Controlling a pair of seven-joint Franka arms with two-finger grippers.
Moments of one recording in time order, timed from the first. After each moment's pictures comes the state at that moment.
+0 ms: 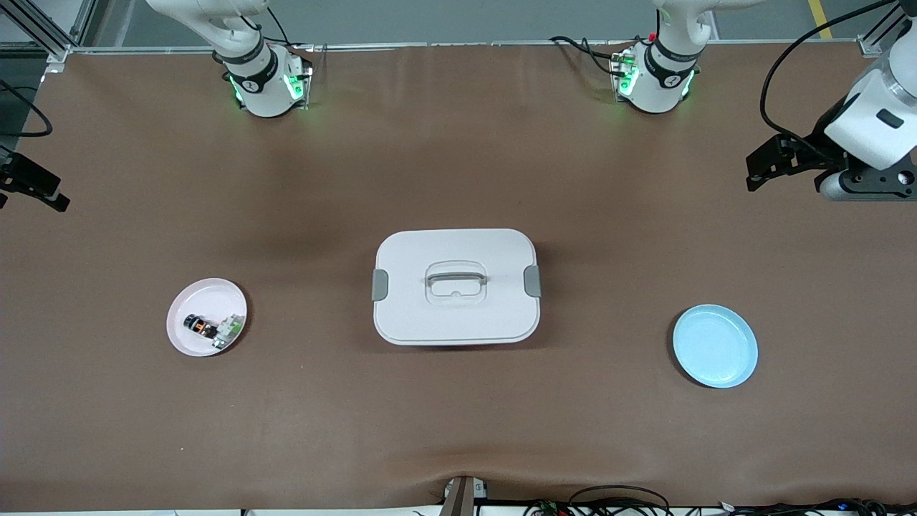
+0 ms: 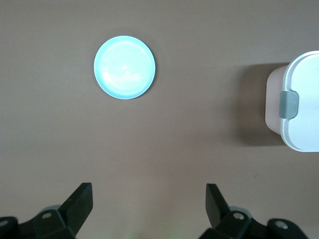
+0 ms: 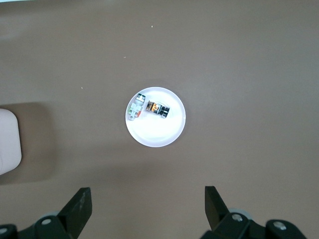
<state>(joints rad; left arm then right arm) 0.03 0.03 -0.19 -1.49 0.01 1.51 -0.12 -0.01 -0.05 -0.13 -1.64 0.02 1.70 -0.07</state>
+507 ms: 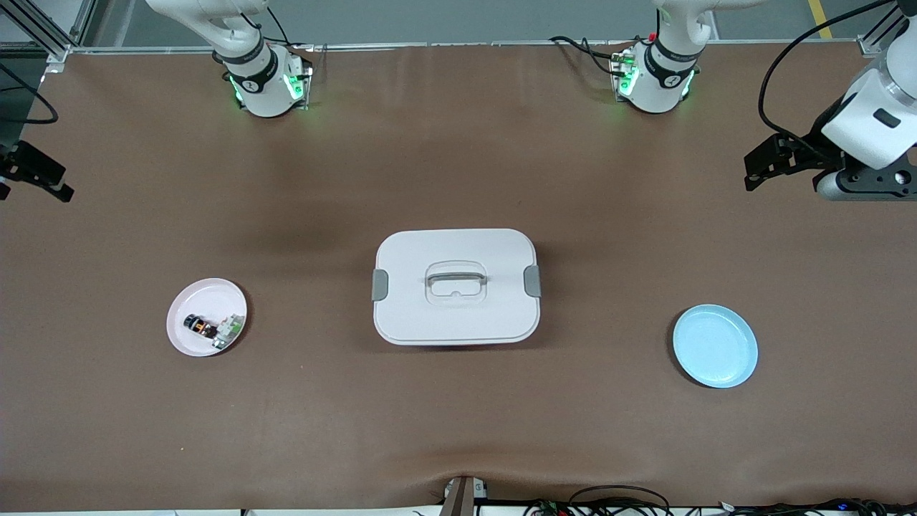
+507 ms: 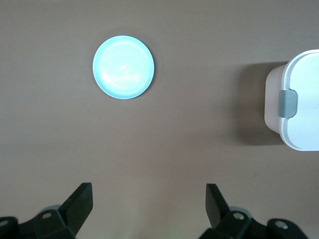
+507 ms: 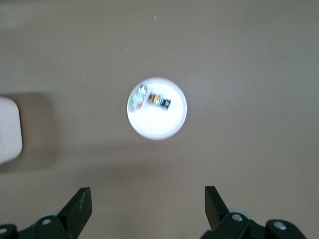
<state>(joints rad) 0.03 0.03 -0.19 -1.49 0.01 1.51 -0.12 0.01 -0.11 -0.13 -1.69 0.01 1.65 -0.07</state>
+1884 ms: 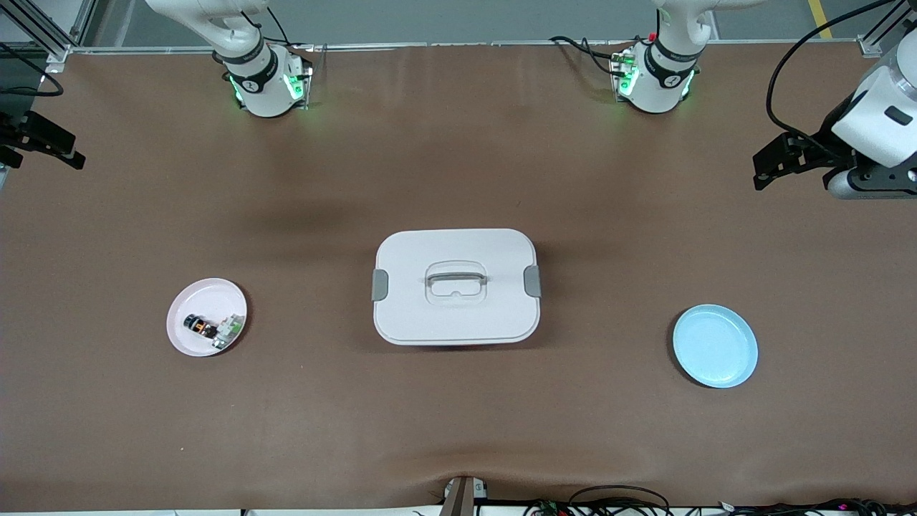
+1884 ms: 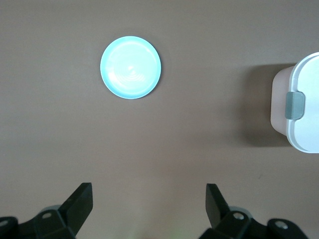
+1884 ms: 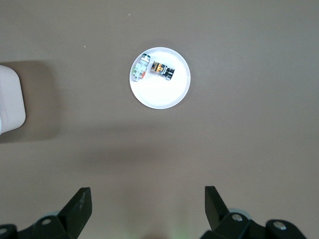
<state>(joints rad) 0.03 0.03 -0.18 -1.48 0.03 1.50 -0.12 0.02 -0.12 -0.13 -1.66 0.01 1.52 -0.07</state>
